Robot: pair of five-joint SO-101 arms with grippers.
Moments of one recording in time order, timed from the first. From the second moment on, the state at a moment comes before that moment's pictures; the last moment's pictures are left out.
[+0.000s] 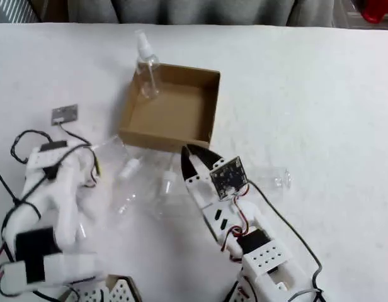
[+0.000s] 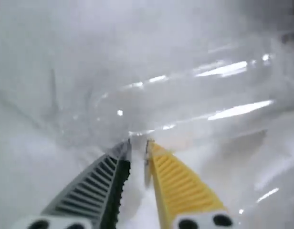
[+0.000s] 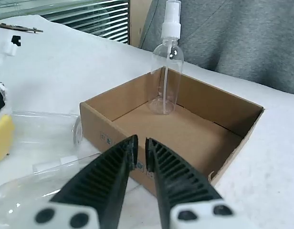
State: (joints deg) left arm -18.9 -5.8 44.7 53.5 5.5; right arm -30.7 -58.6 94.4 -17.8 5.8
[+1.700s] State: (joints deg) left arm -31.7 2.3 31.9 58.4 20.1; right arm -48.1 -45.8 53.3 15.5 5.8
